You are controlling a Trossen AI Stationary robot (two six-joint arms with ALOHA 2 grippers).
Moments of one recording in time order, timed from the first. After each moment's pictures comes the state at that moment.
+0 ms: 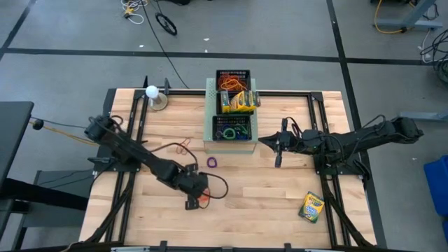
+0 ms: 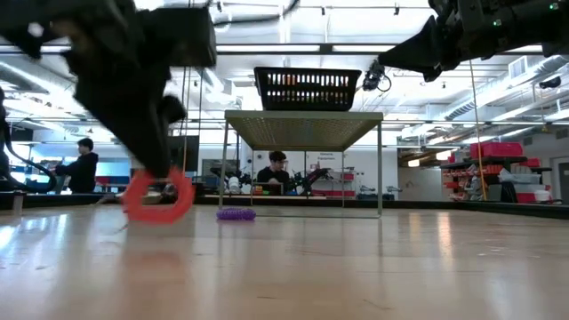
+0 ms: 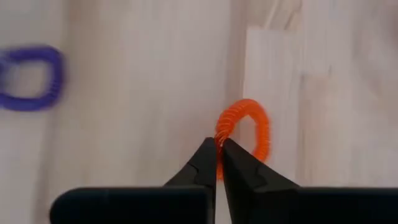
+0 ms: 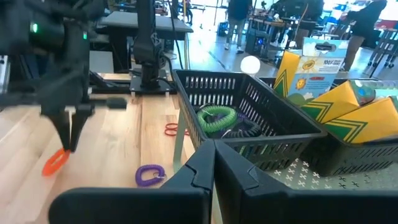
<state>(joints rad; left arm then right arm) -0.47 1.69 0.96 -0.36 -0.21 -0.53 0.12 0.91 0.40 0.36 0.33 -0.06</state>
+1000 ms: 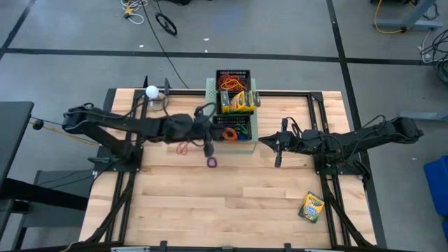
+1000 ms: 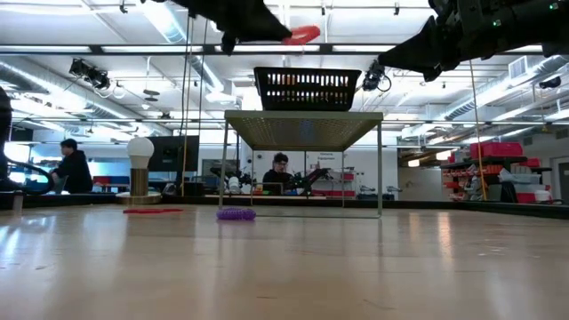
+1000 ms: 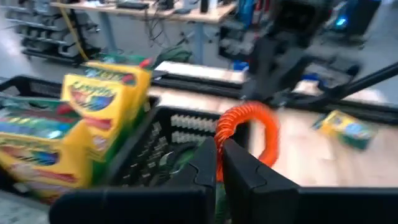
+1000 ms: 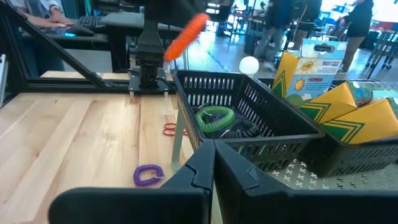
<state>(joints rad) -0.06 1.33 0.96 0.11 -0.36 -0.08 0.12 0.91 0.40 0.36 0.33 -0.07</state>
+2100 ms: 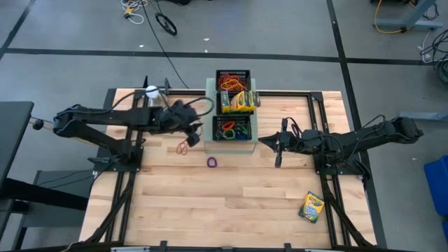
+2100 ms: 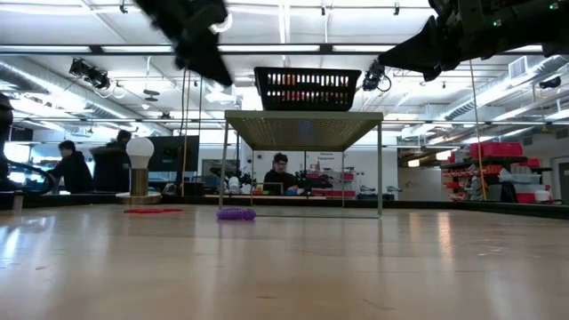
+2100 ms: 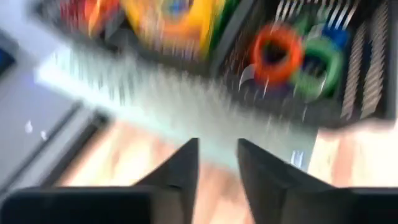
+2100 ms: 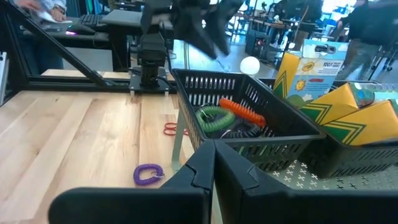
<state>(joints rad) 0.06 1.20 1.00 -0.48 -0.44 -0.13 0.12 0.91 0.40 0.36 0.33 -0.07</state>
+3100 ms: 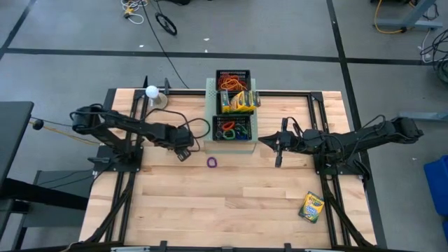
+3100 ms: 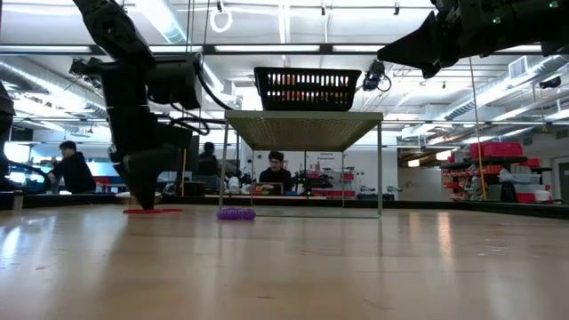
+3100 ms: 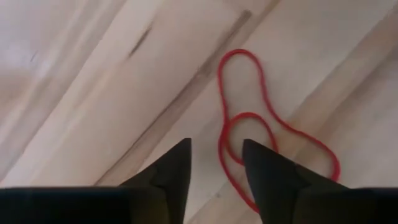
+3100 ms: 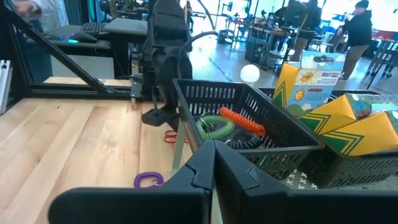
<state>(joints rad) 0.11 1.46 0.63 -0.54 -0.37 -0.55 0.12 0.91 0.40 0.39 0.32 -0.08</state>
